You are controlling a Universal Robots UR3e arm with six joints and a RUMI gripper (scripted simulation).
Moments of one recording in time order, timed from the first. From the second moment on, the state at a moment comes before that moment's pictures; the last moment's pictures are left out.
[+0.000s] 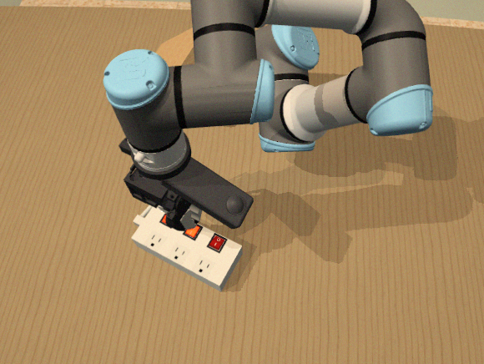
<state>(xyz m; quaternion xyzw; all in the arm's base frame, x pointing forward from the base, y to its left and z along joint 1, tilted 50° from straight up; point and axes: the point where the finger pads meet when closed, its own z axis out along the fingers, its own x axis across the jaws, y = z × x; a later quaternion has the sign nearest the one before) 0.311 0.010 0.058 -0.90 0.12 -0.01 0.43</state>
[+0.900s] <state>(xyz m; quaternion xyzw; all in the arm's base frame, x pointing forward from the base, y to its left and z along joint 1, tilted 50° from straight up) 0.311 0.011 0.058 -0.90 0.12 -0.01 0.43</state>
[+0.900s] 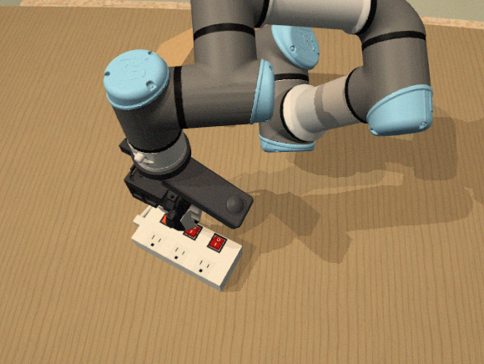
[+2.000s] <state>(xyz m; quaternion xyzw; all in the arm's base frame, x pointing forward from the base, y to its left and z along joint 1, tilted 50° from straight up) 0.307 -0.018 0.082 -0.90 0.12 -0.01 0.43</state>
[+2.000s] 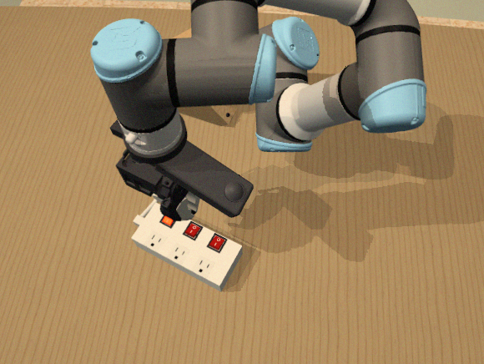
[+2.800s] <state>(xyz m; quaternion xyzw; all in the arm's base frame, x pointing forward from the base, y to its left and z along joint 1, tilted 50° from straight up) 0.306 -0.023 0.086 -0.90 0.12 -0.01 0.43</state>
